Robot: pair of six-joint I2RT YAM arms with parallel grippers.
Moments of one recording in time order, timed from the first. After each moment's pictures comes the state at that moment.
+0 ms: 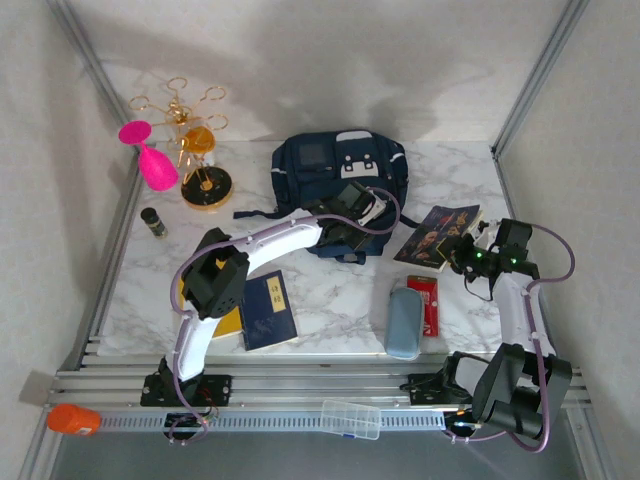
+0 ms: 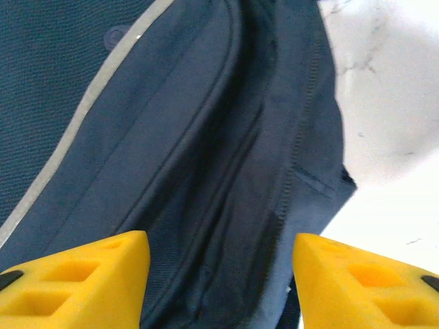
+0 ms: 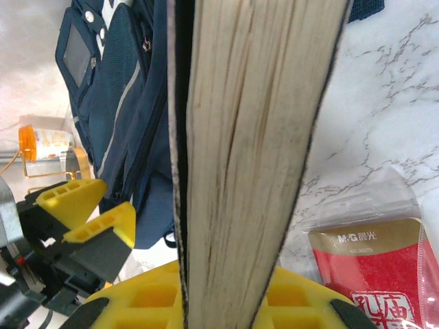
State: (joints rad) left arm -0.79 2.14 1.76 -0.54 -0.11 0.06; right arm -0.28 1.12 0.73 -0.54 -0.68 0.56
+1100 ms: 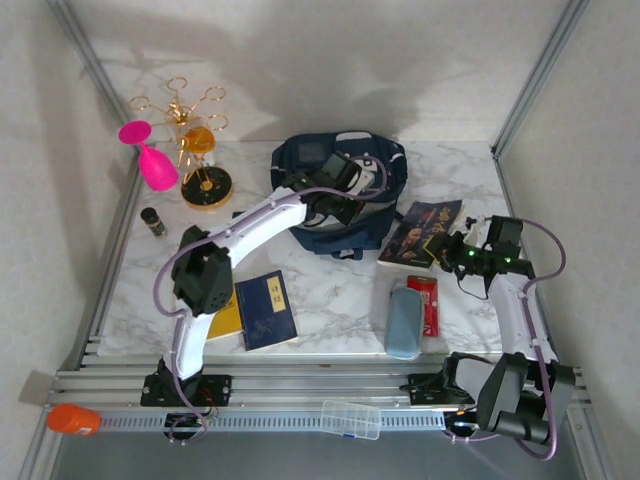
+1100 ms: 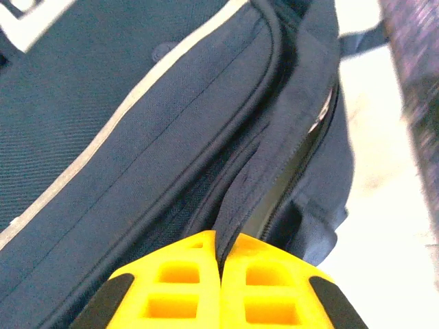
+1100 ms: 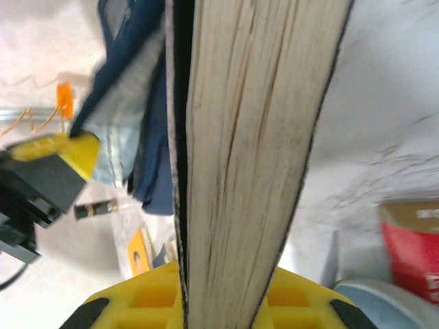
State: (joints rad) left arm -0.72 2.07 1.92 -0.69 -0.01 -0.05; right arm -0.18 1.08 0.75 -0.56 -0.79 0.59
